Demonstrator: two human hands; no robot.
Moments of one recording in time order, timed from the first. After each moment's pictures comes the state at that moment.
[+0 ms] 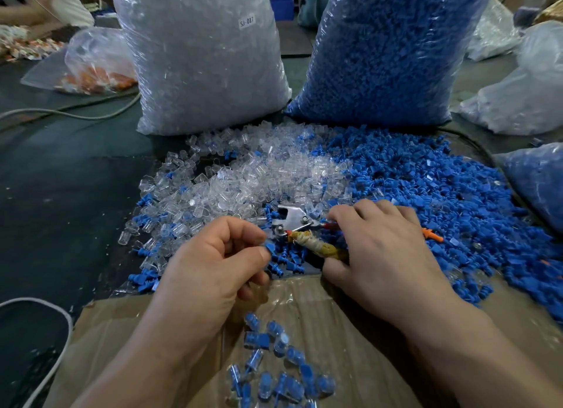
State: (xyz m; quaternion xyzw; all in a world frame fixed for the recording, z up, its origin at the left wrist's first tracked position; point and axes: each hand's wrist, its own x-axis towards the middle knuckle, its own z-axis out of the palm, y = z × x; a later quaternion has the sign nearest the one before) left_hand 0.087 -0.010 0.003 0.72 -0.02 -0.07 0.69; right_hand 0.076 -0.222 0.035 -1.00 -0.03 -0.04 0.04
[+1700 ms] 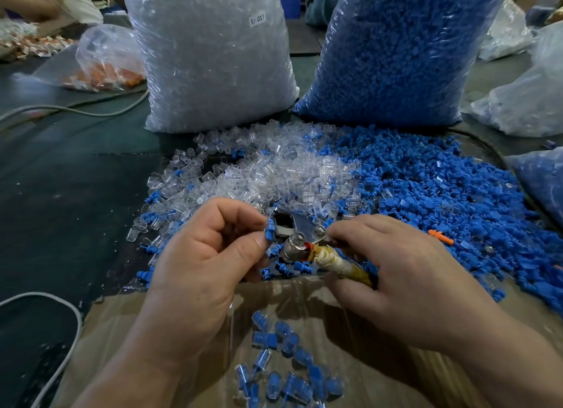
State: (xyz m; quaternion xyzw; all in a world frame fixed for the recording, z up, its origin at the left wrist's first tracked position) left_hand 0.074 -0.011 0.030 0.70 -0.09 0.00 0.71; right_hand 0.049 -0.227 0.055 -0.97 -0.15 -0.03 0.18
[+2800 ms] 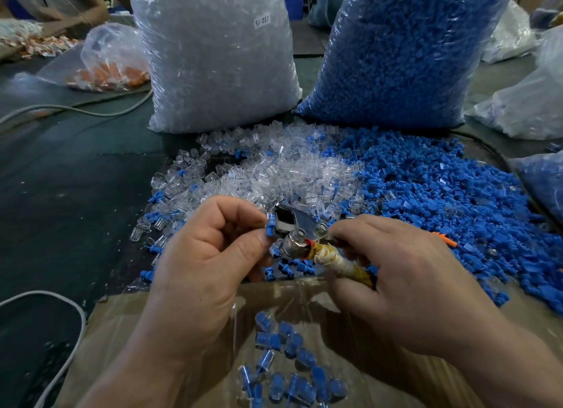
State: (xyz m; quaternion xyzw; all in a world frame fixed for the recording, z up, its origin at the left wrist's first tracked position) left_hand 0.070 -0.008 0.030 0.68 -0.08 0.02 0.72; right_hand 0.045 -0.218 0.057 -0.97 -0.14 -0.06 0.19
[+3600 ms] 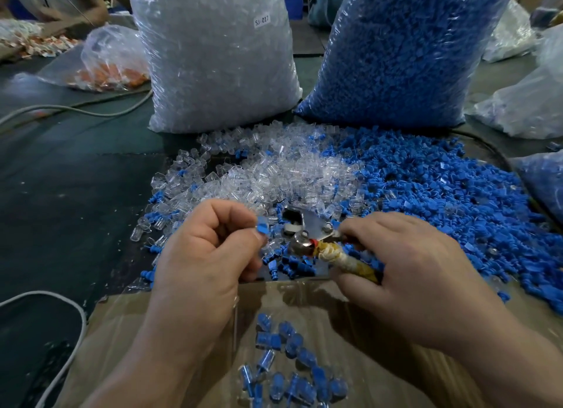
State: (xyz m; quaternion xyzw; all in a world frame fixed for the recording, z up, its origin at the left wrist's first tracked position) left_hand 0.072 -0.010 0.035 0.73 -0.01 0.04 0.68; right_hand 0.049 -0.224 0.055 -0.99 -0.10 -0.06 0.12
